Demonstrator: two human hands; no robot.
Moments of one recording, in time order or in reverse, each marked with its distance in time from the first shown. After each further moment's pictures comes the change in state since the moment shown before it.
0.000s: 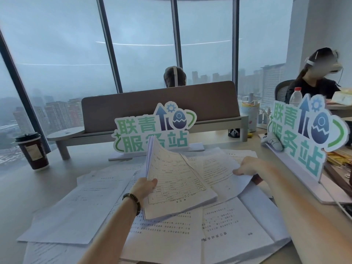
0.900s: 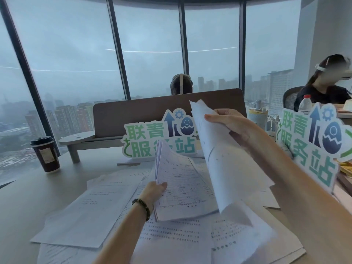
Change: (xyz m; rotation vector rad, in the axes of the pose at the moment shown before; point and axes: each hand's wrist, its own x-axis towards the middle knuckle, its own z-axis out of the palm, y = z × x) left_hand -0.006 0.005 0.003 -0.051 -0.006 0.026; right_hand -0.073 -0.118 -0.081 1.029 -0.084 -0.655
